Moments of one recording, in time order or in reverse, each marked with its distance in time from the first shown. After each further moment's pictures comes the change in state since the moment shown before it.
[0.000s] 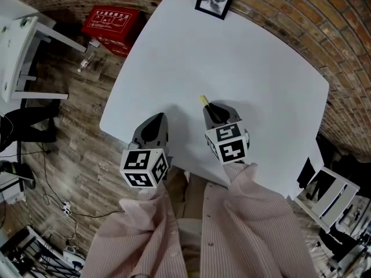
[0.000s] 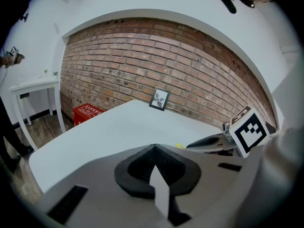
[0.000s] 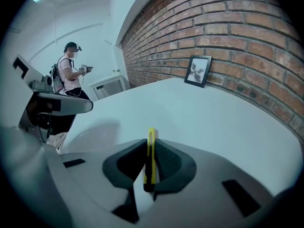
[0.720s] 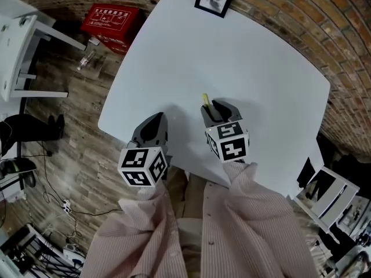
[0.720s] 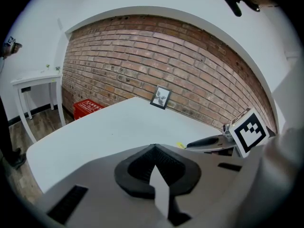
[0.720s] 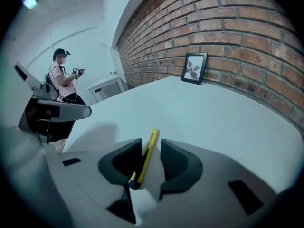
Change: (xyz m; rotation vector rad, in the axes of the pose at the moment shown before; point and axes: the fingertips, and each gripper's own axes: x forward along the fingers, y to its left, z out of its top) left arm 0.003 0.000 -0.004 -0.045 0.020 0.002; right arm 0.000 -0.005 0.001 0.055 0.000 0.004
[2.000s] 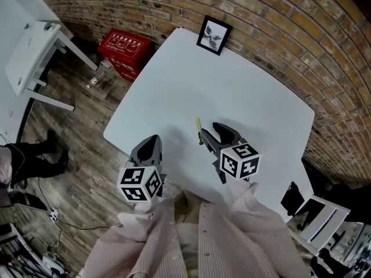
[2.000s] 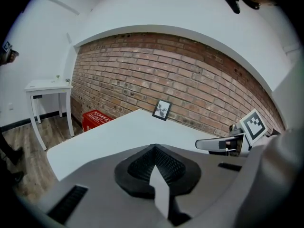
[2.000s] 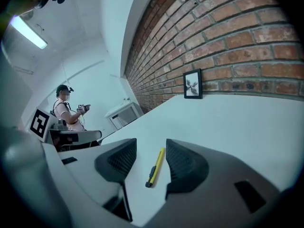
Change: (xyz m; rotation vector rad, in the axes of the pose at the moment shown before) left arm -0.046 -0.022 0.018 -0.007 -0.131 0.076; right arm -0.068 -0.009 0.035 0.148 -0.244 0.233
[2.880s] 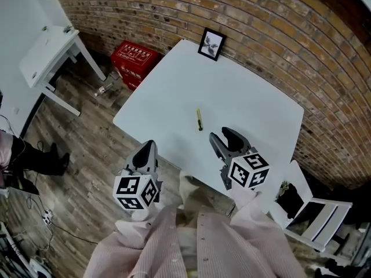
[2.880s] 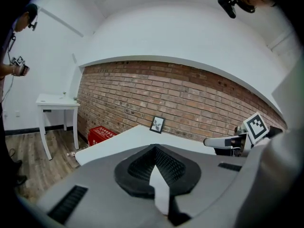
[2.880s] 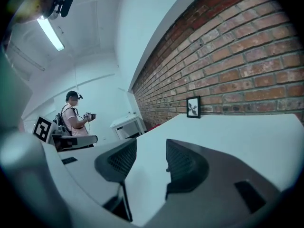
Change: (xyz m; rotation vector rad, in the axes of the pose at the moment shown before) left arm -0.125 -0.034 0.000 0.050 -0.205 0.020; right arm -0.116 0.058 0.003 -0.078 -0.220 -0.003
